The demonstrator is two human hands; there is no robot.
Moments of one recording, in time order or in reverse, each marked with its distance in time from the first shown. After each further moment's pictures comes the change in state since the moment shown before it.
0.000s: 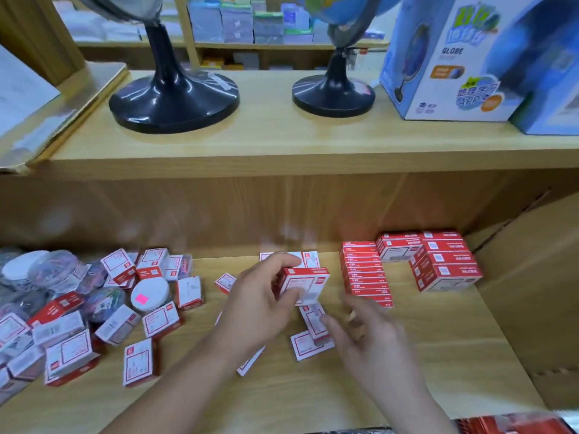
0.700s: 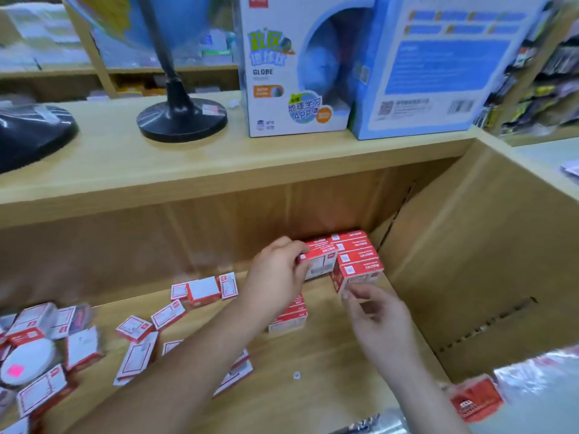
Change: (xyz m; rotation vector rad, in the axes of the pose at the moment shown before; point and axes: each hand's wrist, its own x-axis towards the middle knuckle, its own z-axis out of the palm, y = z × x) left_hand 0.093 0.070 0.141 0.298 -0.042 0.400; right_hand 0.025 0.097 -0.084 0.471 0.251 0.285
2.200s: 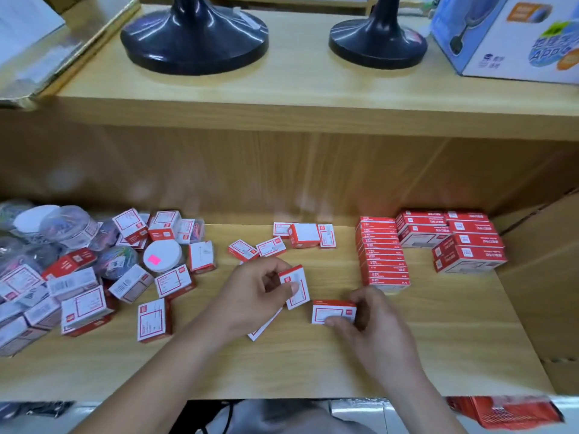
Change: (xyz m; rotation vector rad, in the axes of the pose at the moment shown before) left_hand -0.162 -0.099 -0.112 -0.477 -0.129 -0.558; right_hand -0.075 0.006 0.115 -0.484 -0.404 -0.037
